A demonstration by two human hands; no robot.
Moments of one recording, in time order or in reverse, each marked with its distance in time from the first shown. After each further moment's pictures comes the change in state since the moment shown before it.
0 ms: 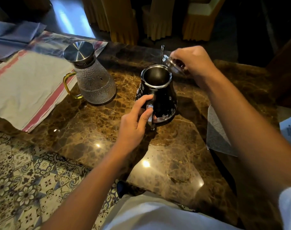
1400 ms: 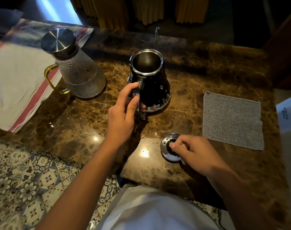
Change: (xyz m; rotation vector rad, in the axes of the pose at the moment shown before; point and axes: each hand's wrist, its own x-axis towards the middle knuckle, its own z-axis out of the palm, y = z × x) left_hand 0.005 -0.002 -0.002 0.003 0.044 -0.043; right_hand -0.196 0.124 0.026 -0.388 -0.187 0.211
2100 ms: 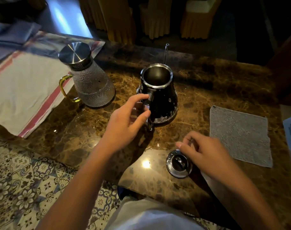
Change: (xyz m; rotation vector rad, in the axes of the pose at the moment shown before) left_hand 0.017 0.016 -0.037 0.083 -0.219 0.037; right_hand 0.012 -0.032 -0.027 -0.209 0.090 -0.078
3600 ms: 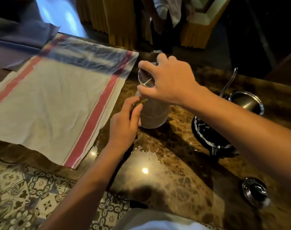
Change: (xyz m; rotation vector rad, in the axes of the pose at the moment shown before) left_hand 0.032 -0.183 -0.167 -0.003 0.245 -0.012; right_hand 0.261 -0.306 0.076 -0.843 0.307 -0.411
